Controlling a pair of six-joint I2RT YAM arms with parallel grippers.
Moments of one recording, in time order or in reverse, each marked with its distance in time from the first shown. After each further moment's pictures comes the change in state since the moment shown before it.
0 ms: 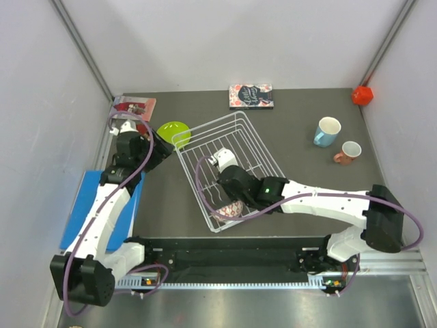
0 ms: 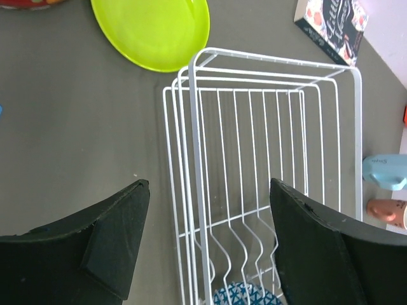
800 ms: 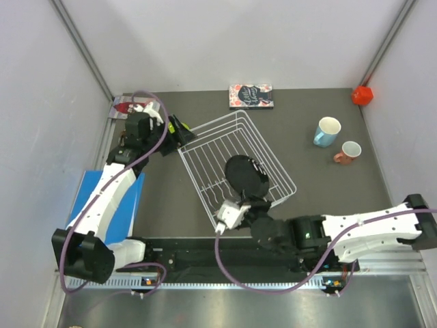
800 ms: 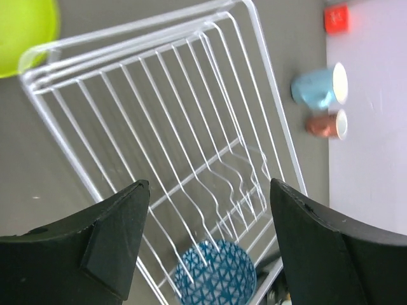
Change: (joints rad) left arm -0.061 0.196 0.194 0.048 0.329 0.056; right arm 0.435 -0.401 -0.209 0.158 0.490 -0.718
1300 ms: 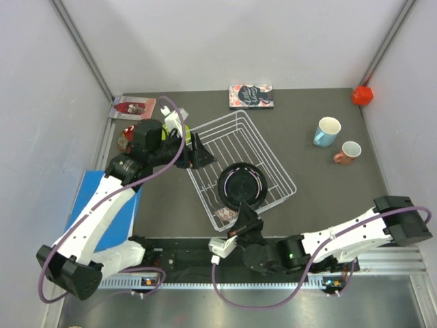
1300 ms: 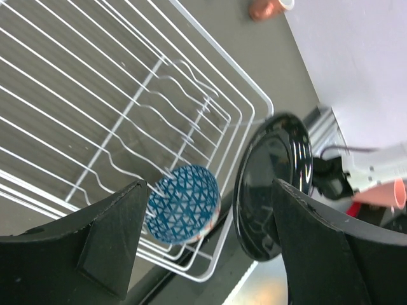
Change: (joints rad) left arm -0.255 -0.117 0.072 -0.163 0.127 0.200; right arm 0.164 0.172 -0.252 0.393 0.225 -0.639
